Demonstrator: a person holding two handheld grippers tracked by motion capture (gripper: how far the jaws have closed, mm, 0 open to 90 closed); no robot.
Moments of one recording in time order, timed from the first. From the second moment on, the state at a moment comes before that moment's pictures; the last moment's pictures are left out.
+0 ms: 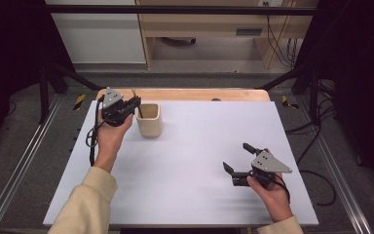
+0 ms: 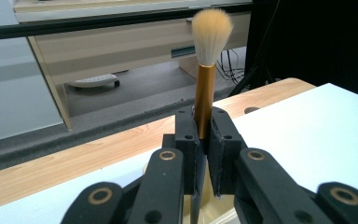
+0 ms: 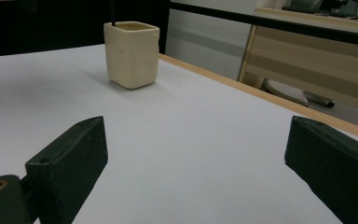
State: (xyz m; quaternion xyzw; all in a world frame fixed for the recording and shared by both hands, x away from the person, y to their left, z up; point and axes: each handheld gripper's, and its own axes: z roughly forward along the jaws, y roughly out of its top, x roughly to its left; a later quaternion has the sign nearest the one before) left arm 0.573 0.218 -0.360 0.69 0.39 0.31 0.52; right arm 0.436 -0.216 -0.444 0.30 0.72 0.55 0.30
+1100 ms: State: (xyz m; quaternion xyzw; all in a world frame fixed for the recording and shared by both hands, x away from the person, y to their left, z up) left arm 0.563 0.223 -0.366 0.68 0.37 0.33 0.54; right arm 0.437 -0.215 -0.445 0.30 0.72 0.55 0.30
